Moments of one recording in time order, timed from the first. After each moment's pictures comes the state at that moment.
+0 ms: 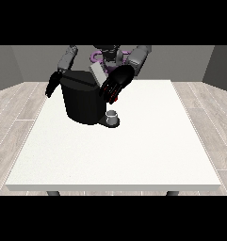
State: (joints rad) left arm -1.32 0.55 0.08 -0.61 -0.91 -0.20 -0.29; right arm -0.51 -0.08 -0.04 -1.28 0.21 -0.22 0.03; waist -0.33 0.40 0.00
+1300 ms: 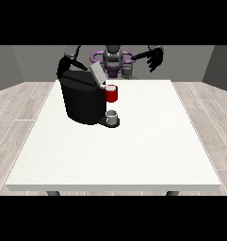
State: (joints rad) left arm -0.74 0.07 0.37 -0.62 -0.46 -0.26 -0.35; right arm -0.15 -0.09 -0.14 -1.15 0.13 -0.18 -0.05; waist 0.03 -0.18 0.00
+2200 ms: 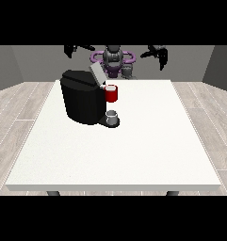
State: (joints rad) left arm -0.49 0.01 0.31 -0.80 -0.30 -0.32 -0.26; right arm -0.31 -0.18 -0.13 -1.26 0.06 -0.01 0.02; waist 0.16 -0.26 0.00
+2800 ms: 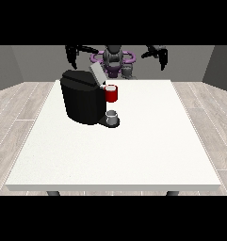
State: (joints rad) left arm -0.40 0.01 0.19 -1.06 -0.19 -0.29 -0.17; right arm -0.46 -0.19 -0.22 -1.14 -0.05 0.01 0.10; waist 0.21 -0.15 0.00
